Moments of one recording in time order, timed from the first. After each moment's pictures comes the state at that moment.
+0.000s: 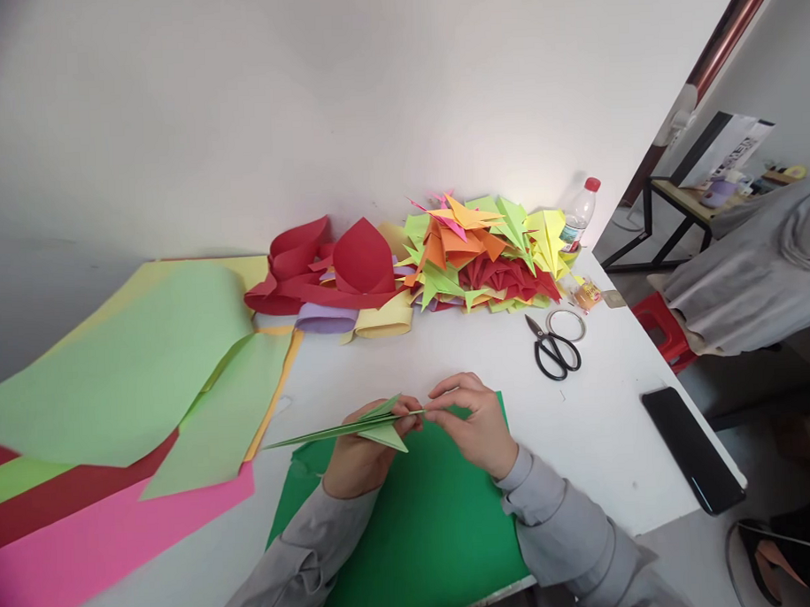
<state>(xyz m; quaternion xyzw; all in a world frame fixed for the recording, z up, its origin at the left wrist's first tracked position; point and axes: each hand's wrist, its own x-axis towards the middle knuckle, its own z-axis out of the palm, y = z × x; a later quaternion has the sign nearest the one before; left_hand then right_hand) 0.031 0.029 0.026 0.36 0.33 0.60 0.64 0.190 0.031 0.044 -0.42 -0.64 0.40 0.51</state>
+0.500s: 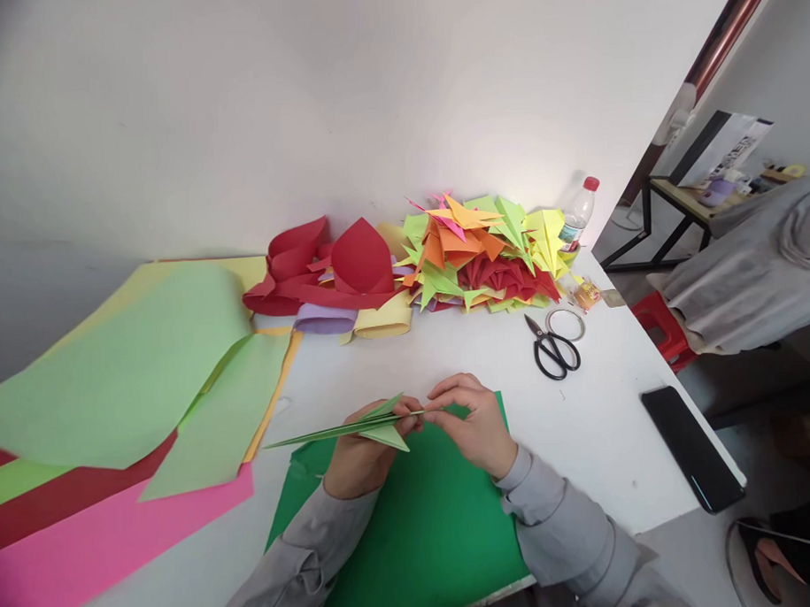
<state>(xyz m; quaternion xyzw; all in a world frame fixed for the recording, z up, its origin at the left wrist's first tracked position) 0.031 0.029 0.024 0.37 0.32 0.59 0.64 0.190 0.031 0.043 -0.42 -0.64 0.41 0.50</state>
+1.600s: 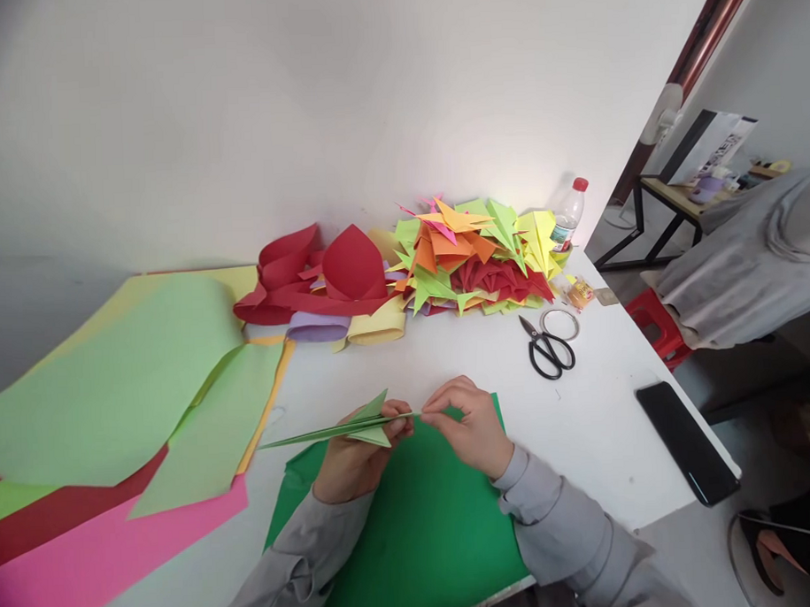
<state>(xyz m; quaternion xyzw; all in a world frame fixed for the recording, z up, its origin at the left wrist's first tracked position) 0.028 0.031 0.031 0.31 0.34 0.59 0.66 0.190 0.031 0.049 -0.41 -0.65 0.38 0.51</state>
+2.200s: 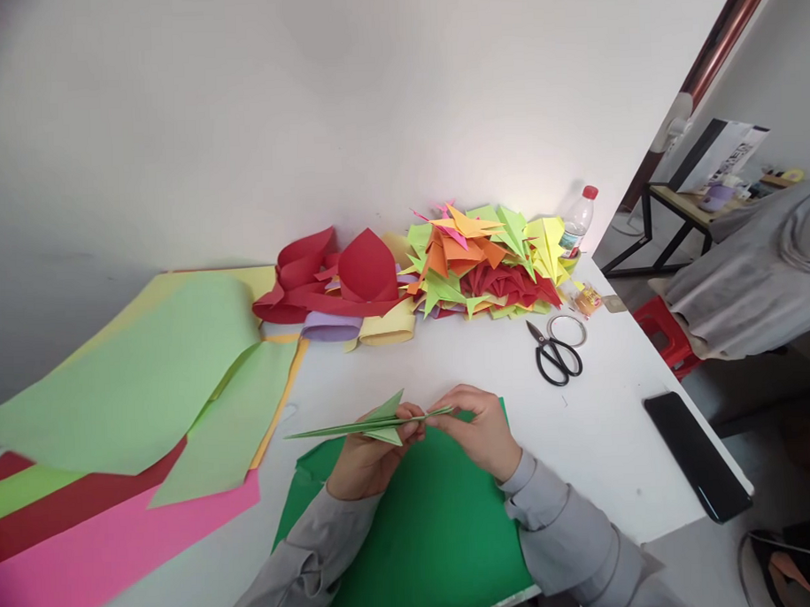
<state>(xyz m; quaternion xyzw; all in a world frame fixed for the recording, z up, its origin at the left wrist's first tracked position) 0.029 0.031 0.029 0.31 0.33 0.56 0.69 0.189 0.033 0.048 -0.42 -0.61 0.46 0.49</state>
